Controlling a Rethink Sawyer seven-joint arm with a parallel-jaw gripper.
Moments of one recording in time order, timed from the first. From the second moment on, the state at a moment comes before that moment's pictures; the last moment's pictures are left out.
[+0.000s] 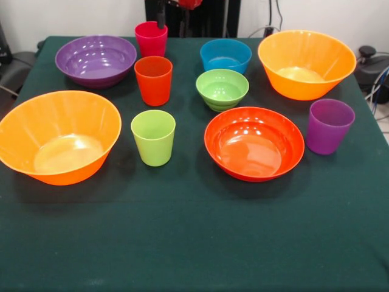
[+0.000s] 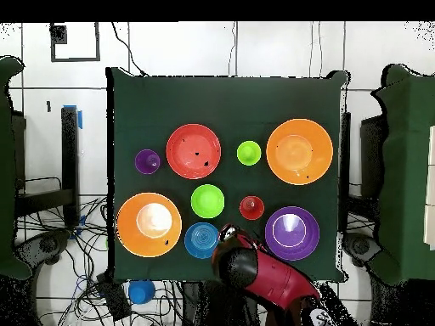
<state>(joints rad) -0.37 -0.74 -0.11 2.22 0.02 0.05 1.83</state>
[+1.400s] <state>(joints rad) -0.43 -0.63 -0.14 2.31 -0.12 -0.13 1.83</state>
